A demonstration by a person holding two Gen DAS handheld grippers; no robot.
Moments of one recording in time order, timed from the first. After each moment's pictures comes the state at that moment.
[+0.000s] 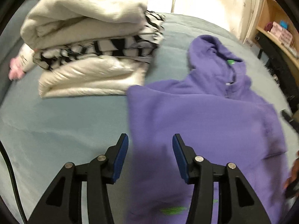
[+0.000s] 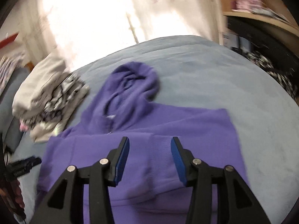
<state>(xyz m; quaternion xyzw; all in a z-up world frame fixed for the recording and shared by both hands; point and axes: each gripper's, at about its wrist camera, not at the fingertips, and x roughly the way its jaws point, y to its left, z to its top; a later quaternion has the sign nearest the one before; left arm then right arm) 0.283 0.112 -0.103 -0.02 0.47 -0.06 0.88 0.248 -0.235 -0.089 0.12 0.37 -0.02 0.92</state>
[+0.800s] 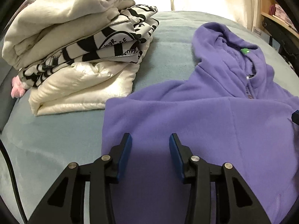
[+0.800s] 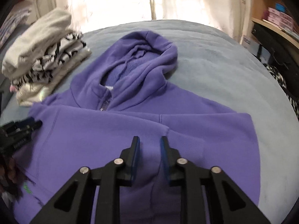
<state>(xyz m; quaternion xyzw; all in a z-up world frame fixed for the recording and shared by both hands) 0.332 0.067 -0.148 0.06 0.45 -0.01 0.89 0.284 -0.216 -0.129 0.03 0.44 -0.01 0.90</state>
